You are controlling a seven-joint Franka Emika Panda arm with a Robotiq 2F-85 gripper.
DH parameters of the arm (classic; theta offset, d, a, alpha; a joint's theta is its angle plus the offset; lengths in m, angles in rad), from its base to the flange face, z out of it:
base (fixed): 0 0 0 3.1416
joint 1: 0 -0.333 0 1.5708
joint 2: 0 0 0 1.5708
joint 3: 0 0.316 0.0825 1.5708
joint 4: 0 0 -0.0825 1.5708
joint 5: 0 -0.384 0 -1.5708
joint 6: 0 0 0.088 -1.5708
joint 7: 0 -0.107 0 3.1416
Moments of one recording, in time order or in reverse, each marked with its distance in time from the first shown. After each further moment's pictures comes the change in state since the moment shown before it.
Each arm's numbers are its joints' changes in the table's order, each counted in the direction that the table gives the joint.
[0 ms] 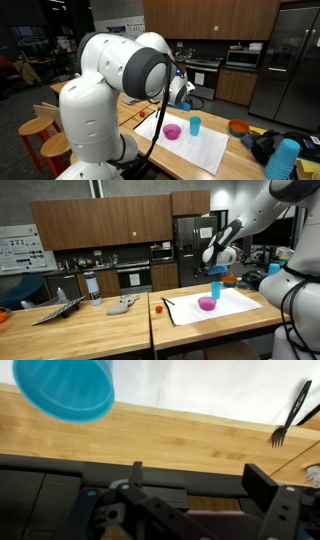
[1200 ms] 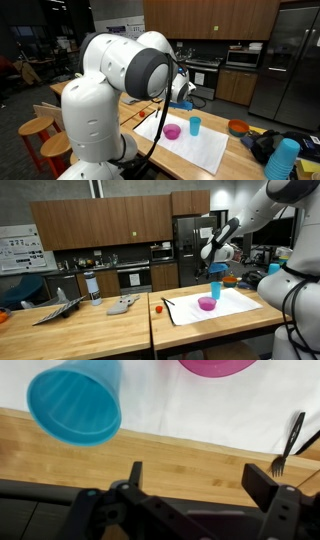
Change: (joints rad) arm -0.083 -0.004 -0.077 0.072 -0.004 -0.208 0.023
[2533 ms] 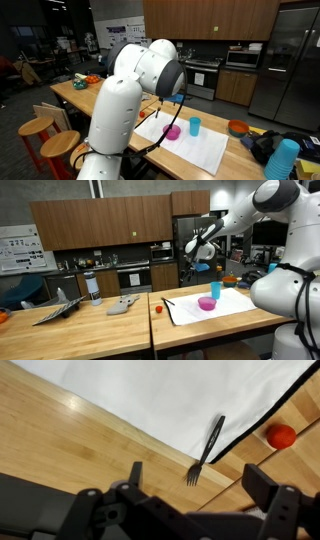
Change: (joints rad) arm -0.649 0.147 -0.441 0.262 -0.096 -0.250 0.295
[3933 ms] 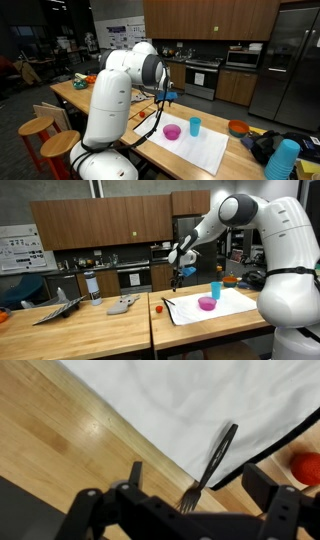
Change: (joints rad) arm -0.953 0.008 -0.848 0.212 -0.022 -0.114 0.011
